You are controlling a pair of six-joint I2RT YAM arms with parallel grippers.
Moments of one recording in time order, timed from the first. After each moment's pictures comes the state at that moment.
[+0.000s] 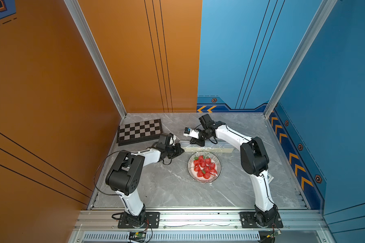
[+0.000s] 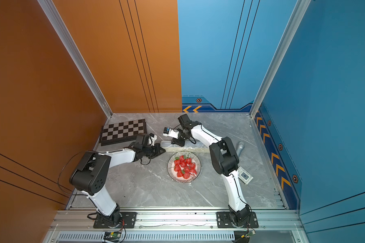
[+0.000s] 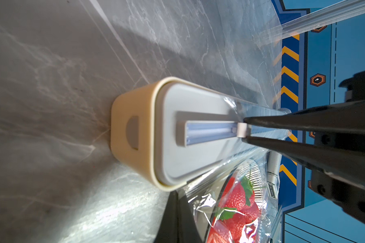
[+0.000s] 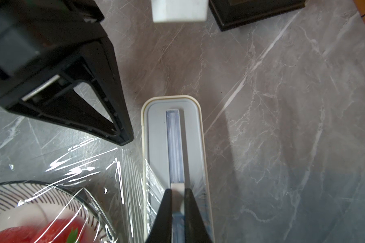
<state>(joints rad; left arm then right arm) -0.32 1.75 0.88 0.06 0.48 -0.71 0.52 2.21 1.81 -0.67 -0.51 -0.82</state>
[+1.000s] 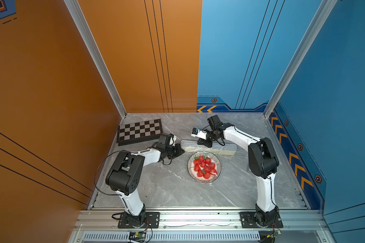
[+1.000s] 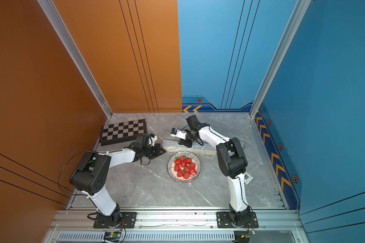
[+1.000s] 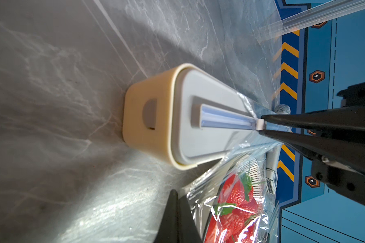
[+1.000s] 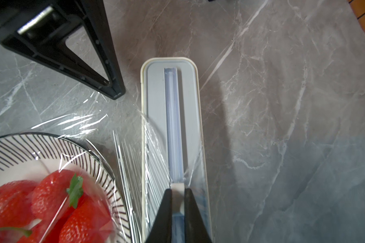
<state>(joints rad) -0.32 1.75 0.88 0.05 0.50 -0.71 0.44 2.09 1.63 -0.61 -0.50 -0.85</state>
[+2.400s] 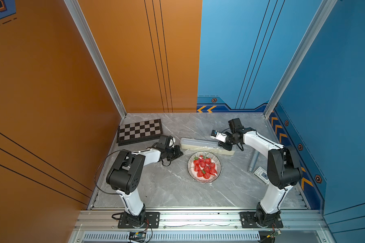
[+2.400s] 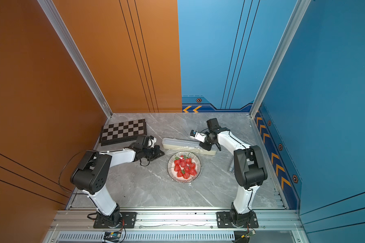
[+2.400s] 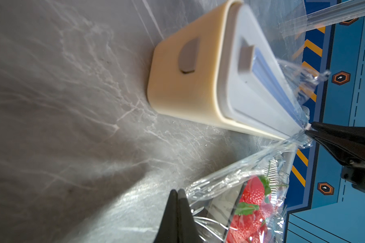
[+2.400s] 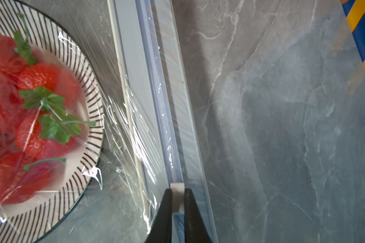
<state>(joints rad) -0.32 1.76 0.88 -0.01 0.47 -0.71 0.24 1.82 1.30 -0.59 -0.32 -0.93</state>
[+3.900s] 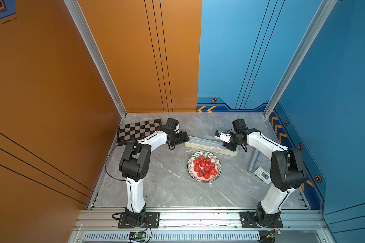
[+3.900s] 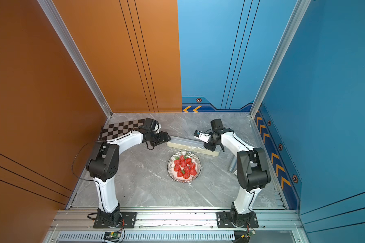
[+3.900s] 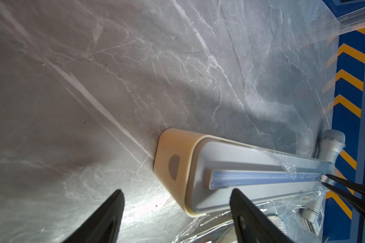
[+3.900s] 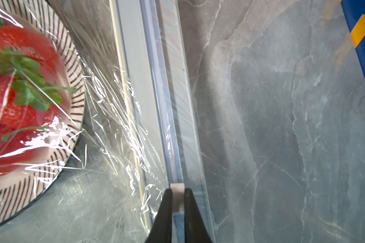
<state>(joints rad) -0.33 1.99 1.40 -0.39 0.32 -0.56 0.21 1.78 1.26 -0.59 -0.27 -0.94</state>
